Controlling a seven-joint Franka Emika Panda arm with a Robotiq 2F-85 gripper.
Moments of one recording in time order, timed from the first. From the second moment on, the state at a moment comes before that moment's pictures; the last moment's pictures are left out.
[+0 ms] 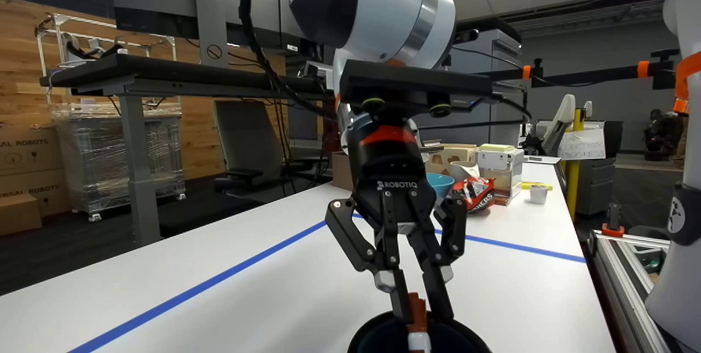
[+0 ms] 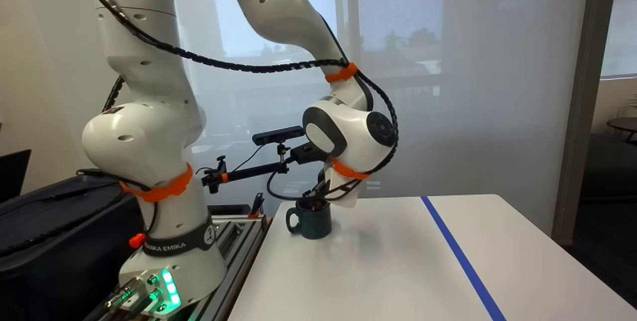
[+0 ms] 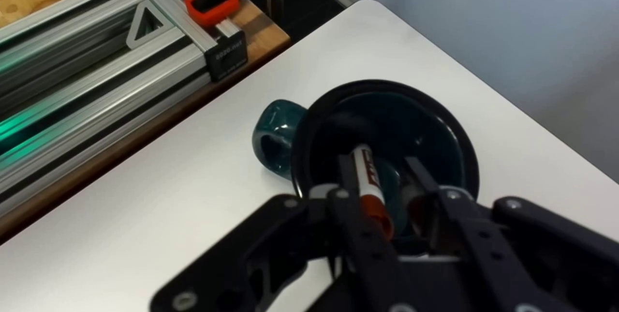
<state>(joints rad) 0.12 0.05 0.14 -2.70 0.83 2.13 0.28</state>
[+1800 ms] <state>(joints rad) 0.12 0.07 0.12 -2.70 0.84 2.14 0.26</state>
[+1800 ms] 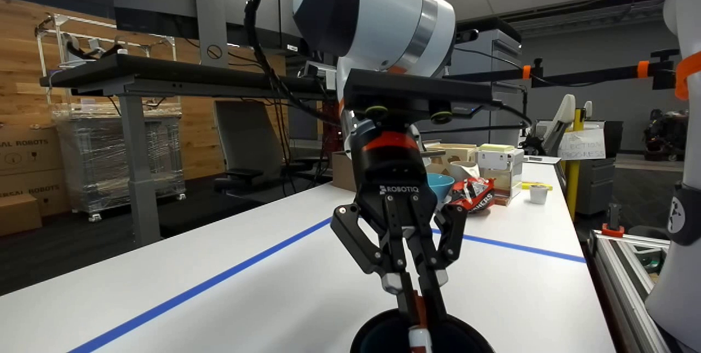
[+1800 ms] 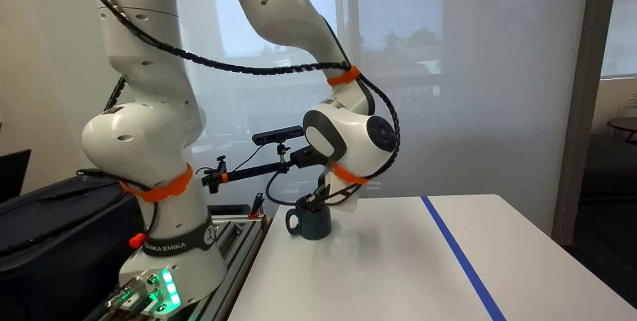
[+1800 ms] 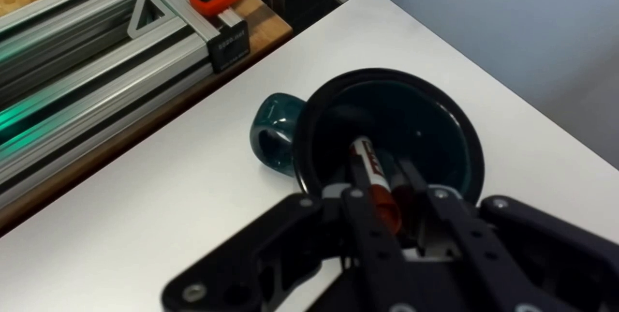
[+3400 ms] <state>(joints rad) -0.19 -0.19 -0.23 -2.76 0.72 1.98 0.08</state>
